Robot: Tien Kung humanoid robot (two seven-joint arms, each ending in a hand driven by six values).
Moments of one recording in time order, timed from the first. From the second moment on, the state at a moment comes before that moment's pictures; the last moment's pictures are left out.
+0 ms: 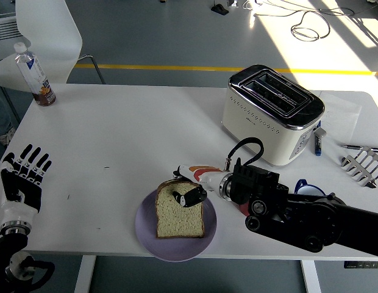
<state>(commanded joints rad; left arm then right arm) -0.01 0.00 -1.64 -1.15 0.76 -0.01 -0.28 0.92 -0.11 0.16 1.21 -1.33 -0.12 -0.34</state>
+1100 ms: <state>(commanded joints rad) -0.02 0.00 -1.64 -1.16 0.76 -0.01 -0.28 0.90 -0.12 0.30 1.22 -1.46 -0.25 -0.20</state>
